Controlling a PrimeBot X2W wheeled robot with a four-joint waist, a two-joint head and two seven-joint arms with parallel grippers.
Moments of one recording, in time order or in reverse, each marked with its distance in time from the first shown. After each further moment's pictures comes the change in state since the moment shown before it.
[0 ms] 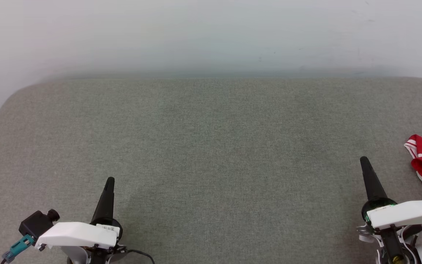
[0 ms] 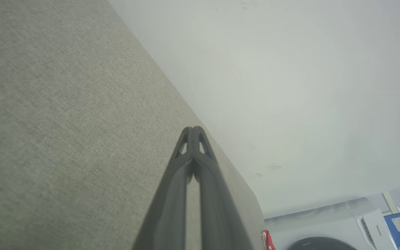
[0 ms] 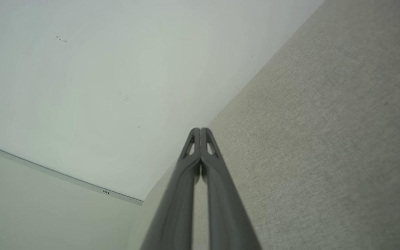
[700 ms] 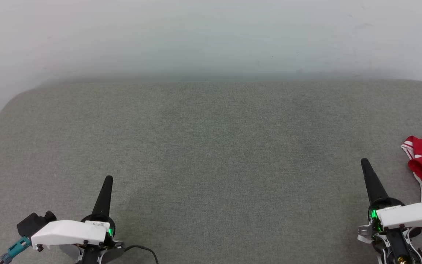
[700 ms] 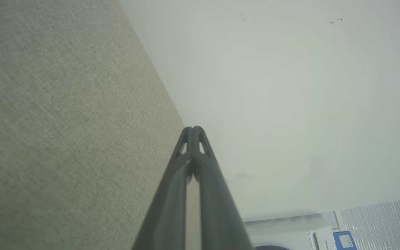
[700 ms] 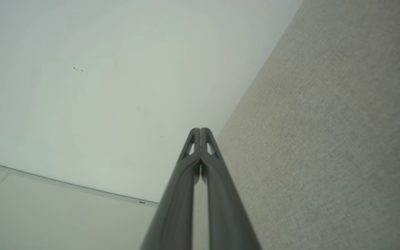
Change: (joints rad) left arm -0.018 -0.003 0.025 0.021 -0.191 -0.003 0.052; right arm 0.001 0.000 -0.009 0.014 0.207 0.000 0.036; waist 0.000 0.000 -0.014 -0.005
